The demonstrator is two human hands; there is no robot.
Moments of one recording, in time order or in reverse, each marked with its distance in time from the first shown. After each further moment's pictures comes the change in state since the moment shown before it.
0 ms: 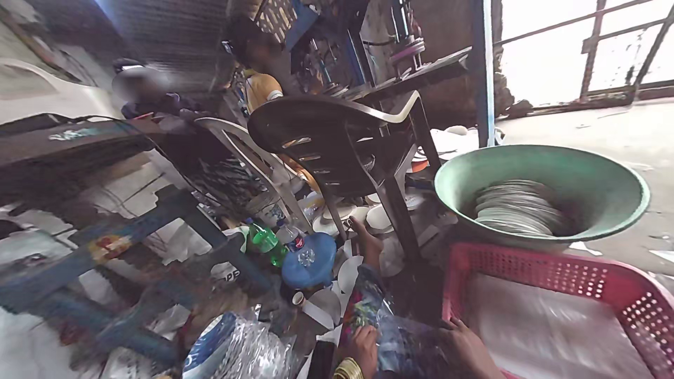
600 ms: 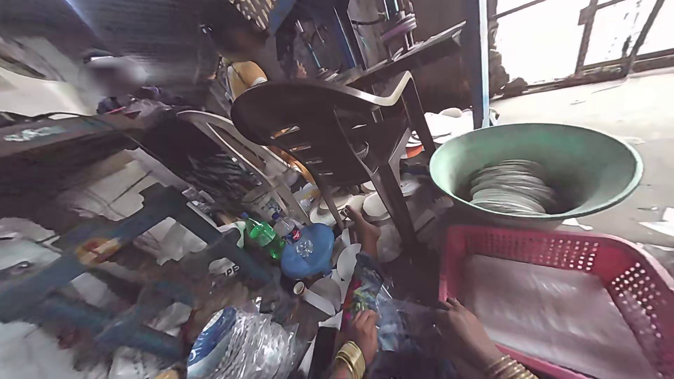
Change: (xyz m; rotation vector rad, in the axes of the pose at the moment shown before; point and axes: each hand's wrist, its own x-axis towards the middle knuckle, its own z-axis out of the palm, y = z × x) left_hand 0.004 0.005 -0.008 0.035 -0.111 -0.057; right_hand 0.001 -0.007 -0.004 -0.042 -0.047 0.052
